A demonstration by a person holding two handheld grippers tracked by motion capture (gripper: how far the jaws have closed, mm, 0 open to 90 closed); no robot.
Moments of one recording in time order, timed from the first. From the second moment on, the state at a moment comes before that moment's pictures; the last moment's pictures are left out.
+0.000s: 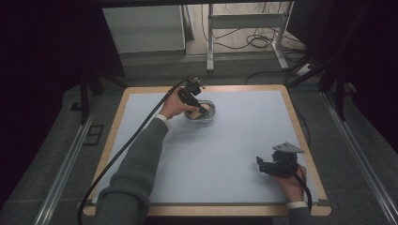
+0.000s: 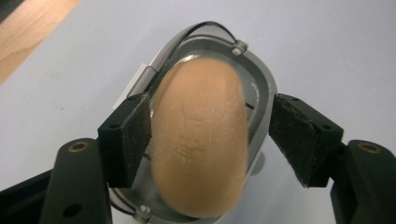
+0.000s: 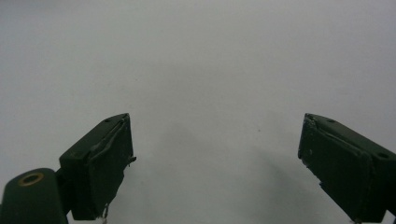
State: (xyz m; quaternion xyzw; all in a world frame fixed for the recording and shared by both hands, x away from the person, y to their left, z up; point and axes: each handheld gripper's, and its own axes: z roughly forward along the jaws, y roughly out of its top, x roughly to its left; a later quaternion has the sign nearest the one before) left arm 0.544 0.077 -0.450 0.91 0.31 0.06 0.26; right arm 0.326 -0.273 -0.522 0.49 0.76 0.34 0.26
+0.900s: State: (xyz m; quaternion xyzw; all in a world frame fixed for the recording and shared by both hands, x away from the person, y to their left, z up) left arm 0.457 0.123 -0.428 0.89 0.32 0.10 0.30; right arm 0.324 -0.267 -0.518 0.48 0.77 0.34 0.26
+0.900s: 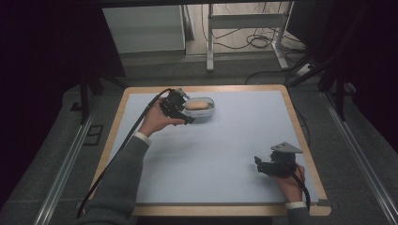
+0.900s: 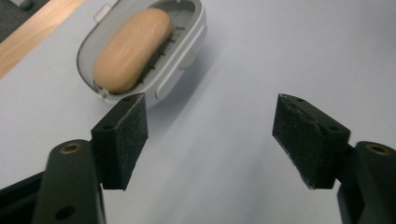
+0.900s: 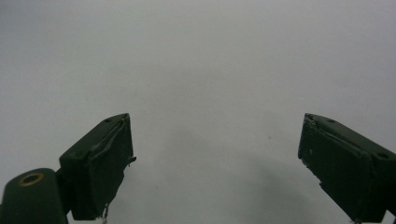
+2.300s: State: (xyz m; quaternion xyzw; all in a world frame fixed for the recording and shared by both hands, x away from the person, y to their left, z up) left arm 0.319 0.232 -0.518 0.83 0.44 0.11 0.34; right arm 0.319 -0.274 -0.511 0.48 0.76 0.35 0.27
